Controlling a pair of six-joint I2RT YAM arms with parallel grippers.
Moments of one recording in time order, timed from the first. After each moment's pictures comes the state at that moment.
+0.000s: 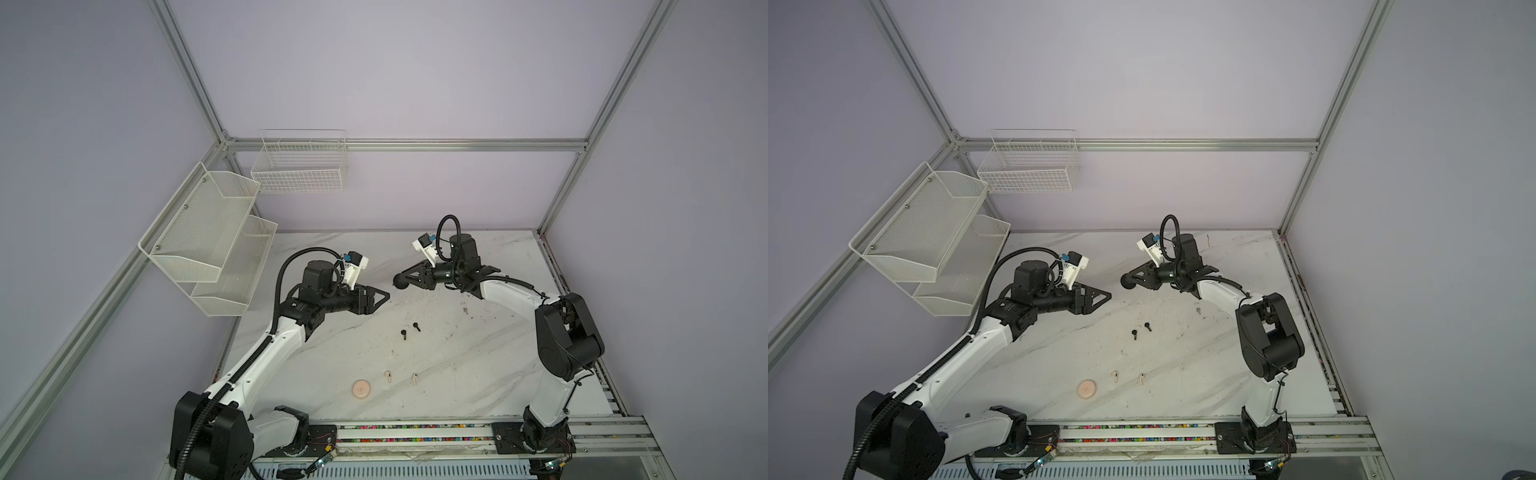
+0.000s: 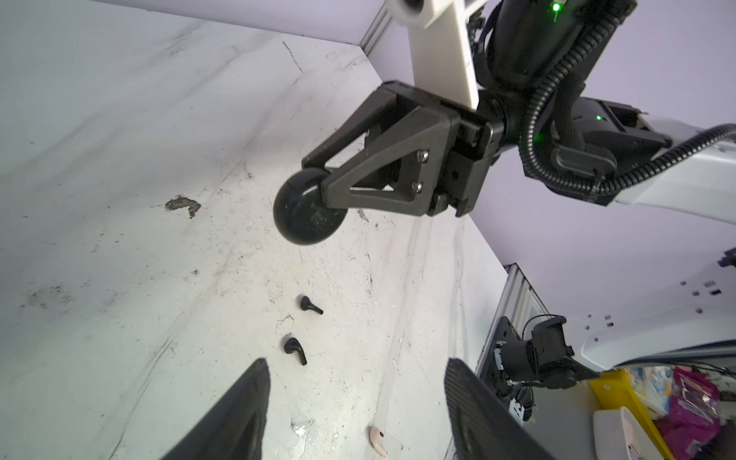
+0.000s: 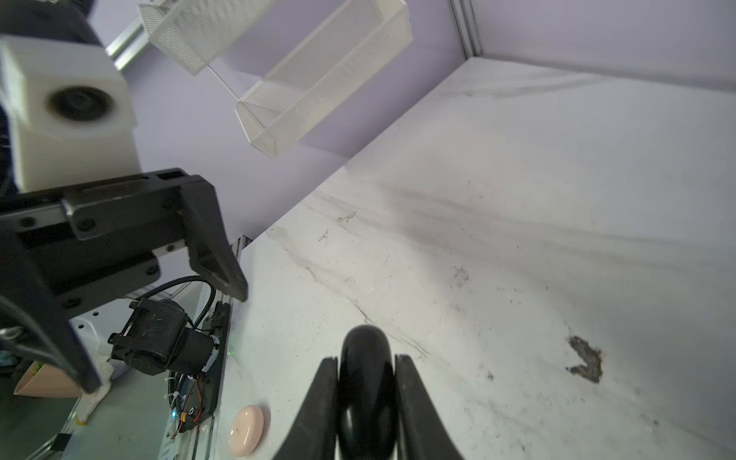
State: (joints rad) left arm -0.28 1.21 0.89 -0.25 0.73 -0.28; right arm 0.44 1.82 1.29 0.08 -0.99 0.10
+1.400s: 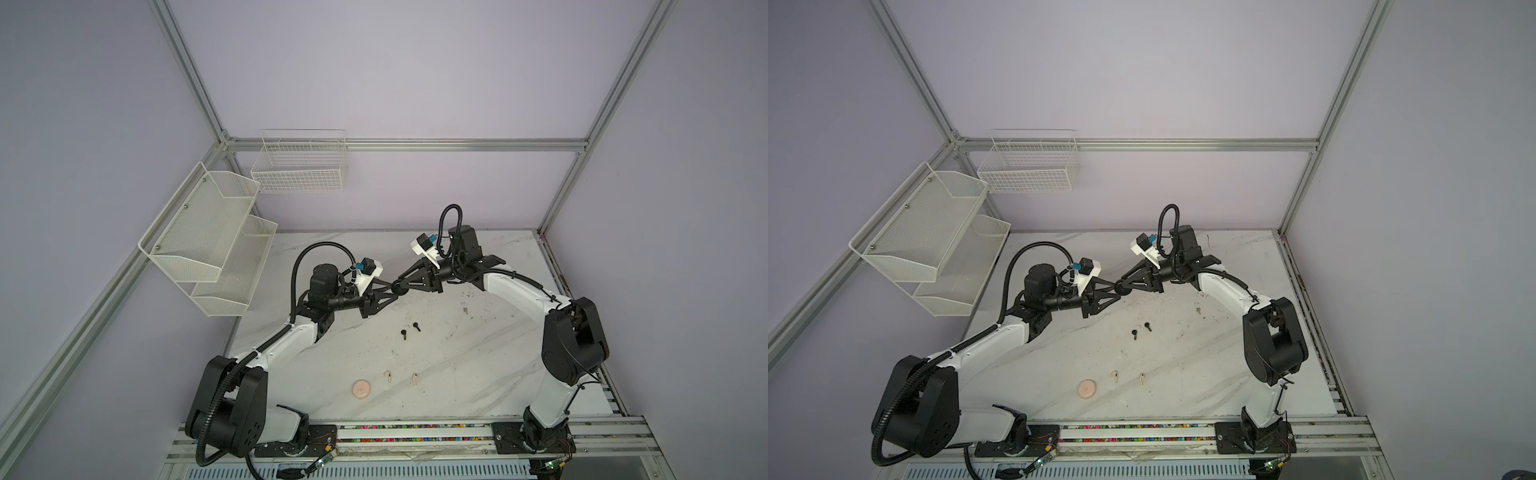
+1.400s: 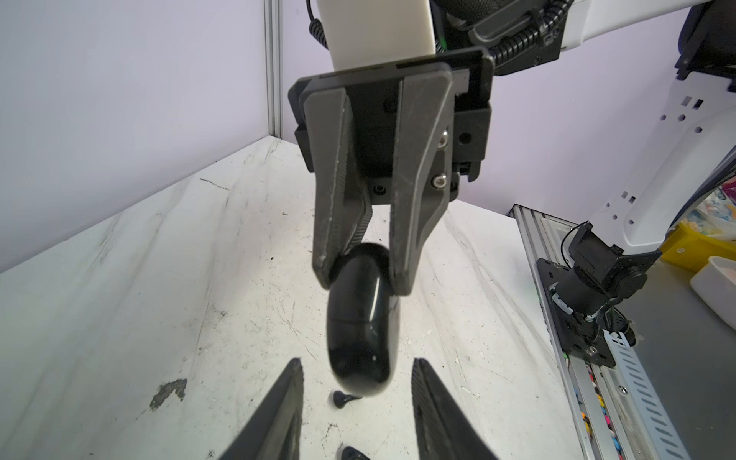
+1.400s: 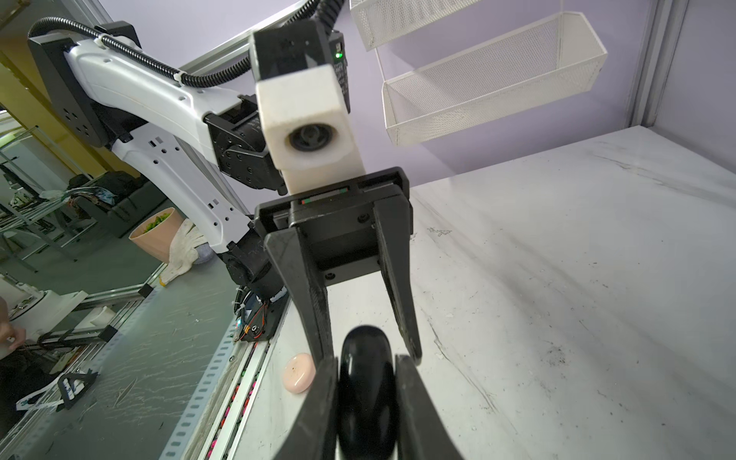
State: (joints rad) left arm -0.30 1.36 0.78 0.30 0.91 0.08; right arm 0.47 1.79 1.40 -0.20 -1.29 -0.26
